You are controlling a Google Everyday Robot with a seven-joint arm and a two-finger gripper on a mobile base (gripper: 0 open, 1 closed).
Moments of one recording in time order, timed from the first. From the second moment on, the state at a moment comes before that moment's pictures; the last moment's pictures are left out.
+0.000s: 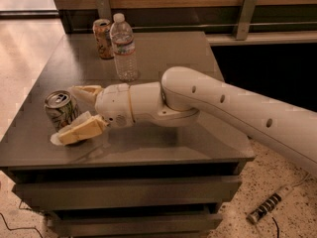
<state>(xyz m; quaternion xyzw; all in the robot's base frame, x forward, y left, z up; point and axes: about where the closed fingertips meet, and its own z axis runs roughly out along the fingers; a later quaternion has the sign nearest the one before) 0.465 0.195 0.883 -0.55 0.50 0.47 0.47</state>
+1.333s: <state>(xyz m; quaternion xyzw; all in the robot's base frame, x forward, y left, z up) 0.459 0.202 0.886 -0.56 0.49 0.48 0.47</state>
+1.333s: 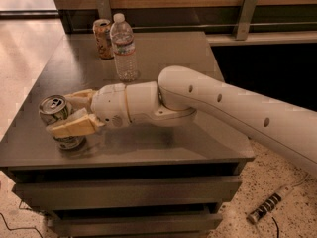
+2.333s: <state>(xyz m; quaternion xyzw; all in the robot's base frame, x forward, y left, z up) 0.492 0.152 0.923 -0.62 0.60 0.32 0.40</state>
